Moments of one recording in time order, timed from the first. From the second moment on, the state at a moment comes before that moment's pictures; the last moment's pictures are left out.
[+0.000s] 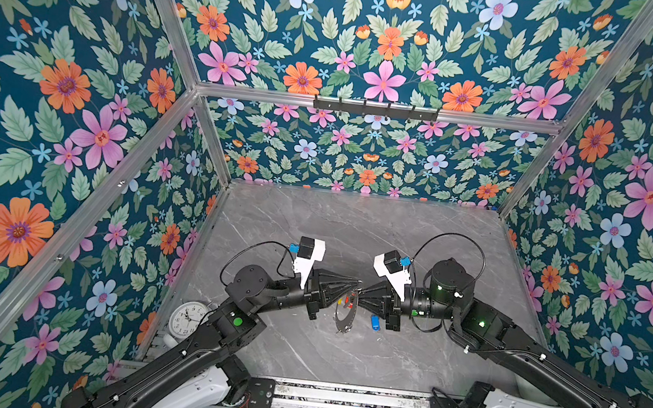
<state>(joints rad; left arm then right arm) -0.77 0.77 0.62 0.39 0.63 -0.58 0.90 1.04 0.94 -0.09 -0.62 0.21</state>
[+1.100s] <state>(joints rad) -0.77 0.77 0.72 0.18 0.64 -0.46 0.90 1.05 1.05 -0.32 -0.60 0.15</state>
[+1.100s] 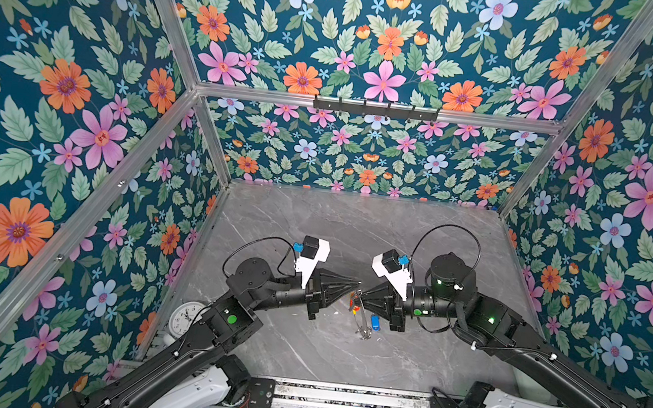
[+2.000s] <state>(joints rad) -0.77 0.78 0.70 0.21 0.64 -0.50 0.90 1.07 1.05 -0.29 -0.60 0.19</state>
